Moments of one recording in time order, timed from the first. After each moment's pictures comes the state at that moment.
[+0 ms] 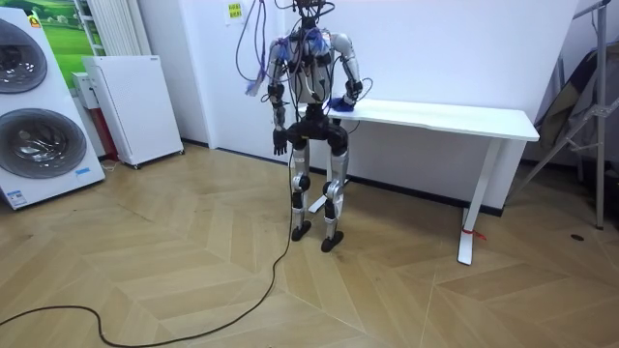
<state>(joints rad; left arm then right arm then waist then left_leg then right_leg) 0.09 0.26 -0.19 0.93 0.47 0.24 -0.10 -0.03 -0.31 0.42 0.39 -0.60 0.06 -0.27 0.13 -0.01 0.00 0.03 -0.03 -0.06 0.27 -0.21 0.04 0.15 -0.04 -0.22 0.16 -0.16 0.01</state>
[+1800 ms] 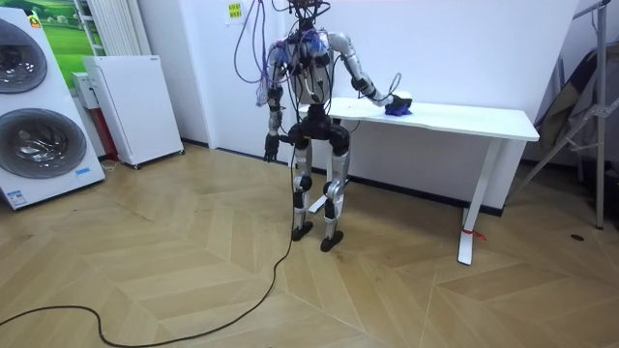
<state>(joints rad) 0.22 0.29 -0.02 0.97 0.52 0.32 -0.08 0.02 -0.43 -0.05 0.77 -0.54 0.20 -0.55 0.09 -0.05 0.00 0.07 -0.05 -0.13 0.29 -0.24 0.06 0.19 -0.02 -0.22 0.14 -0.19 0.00</state>
